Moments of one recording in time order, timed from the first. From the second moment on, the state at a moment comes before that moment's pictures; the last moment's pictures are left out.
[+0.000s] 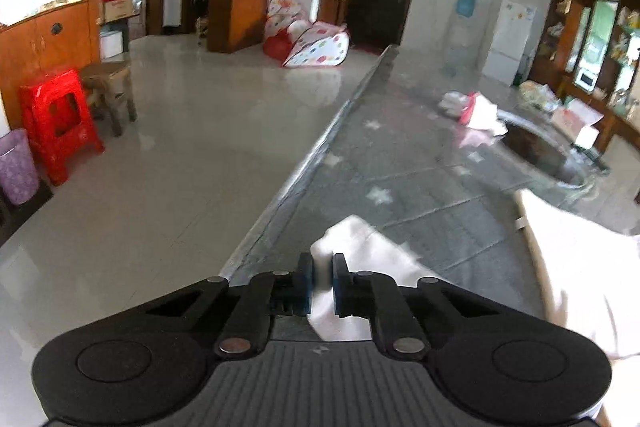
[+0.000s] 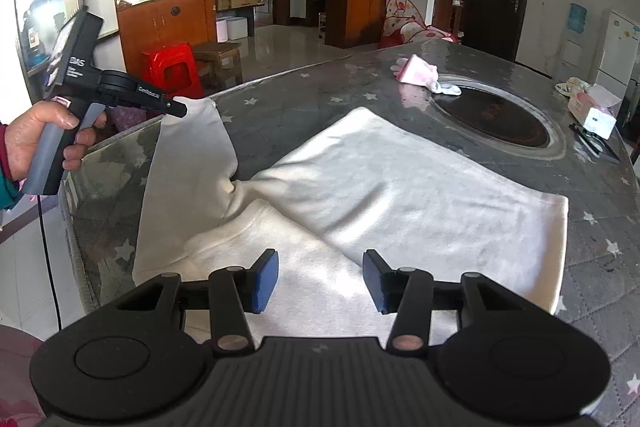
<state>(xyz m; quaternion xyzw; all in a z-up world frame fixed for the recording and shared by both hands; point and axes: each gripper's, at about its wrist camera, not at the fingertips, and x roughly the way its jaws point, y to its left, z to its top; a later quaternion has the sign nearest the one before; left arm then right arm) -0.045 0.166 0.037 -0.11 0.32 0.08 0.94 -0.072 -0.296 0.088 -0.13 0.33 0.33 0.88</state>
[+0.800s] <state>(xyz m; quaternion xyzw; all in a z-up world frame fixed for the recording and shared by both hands) -0.087 -0.047 0.131 -0.06 0.27 -0.29 0.92 -0.078 -0.393 0.107 -0.04 0.30 0.24 0.92</state>
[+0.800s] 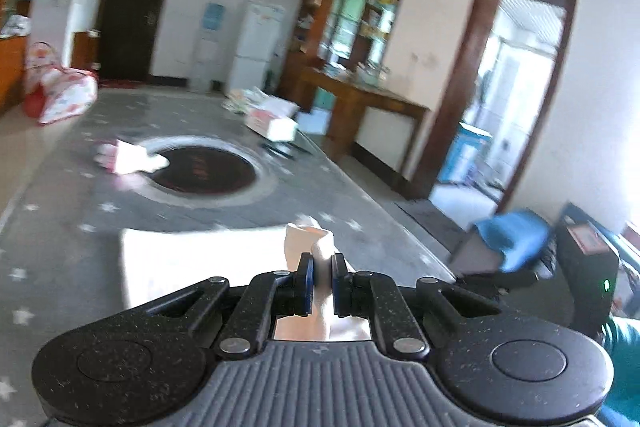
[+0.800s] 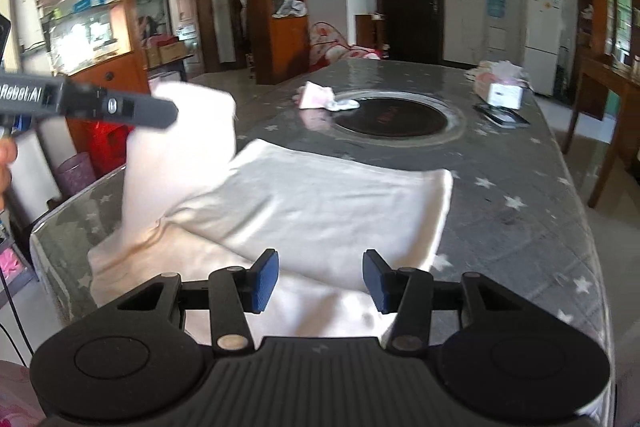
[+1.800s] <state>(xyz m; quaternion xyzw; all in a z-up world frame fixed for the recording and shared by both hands) -0.140 0.016 0.041 0.10 0.33 -0.23 0.91 -0.068 -0.380 0.073 -0.06 0.37 0.24 0.90</state>
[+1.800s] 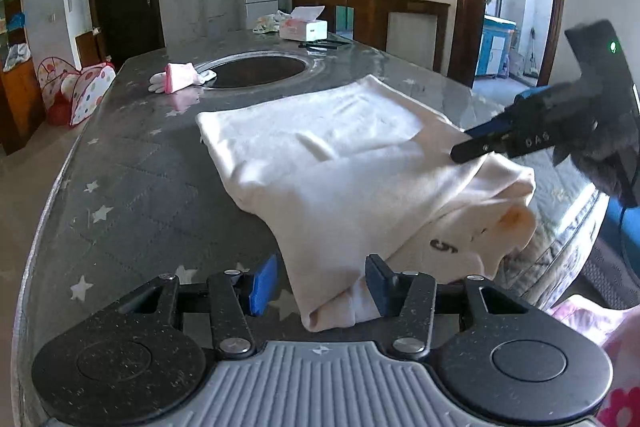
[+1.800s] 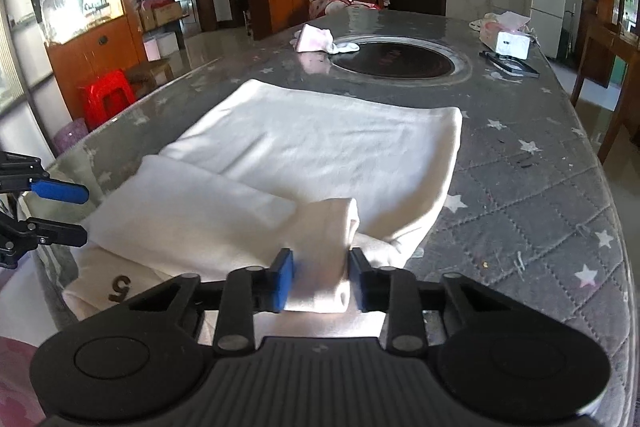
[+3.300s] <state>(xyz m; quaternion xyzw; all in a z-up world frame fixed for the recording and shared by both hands) -0.071 0.004 0.040 0.03 0.35 -0.26 0.90 -0.064 -0.360 0.075 -0.08 0.35 0.28 0.89</state>
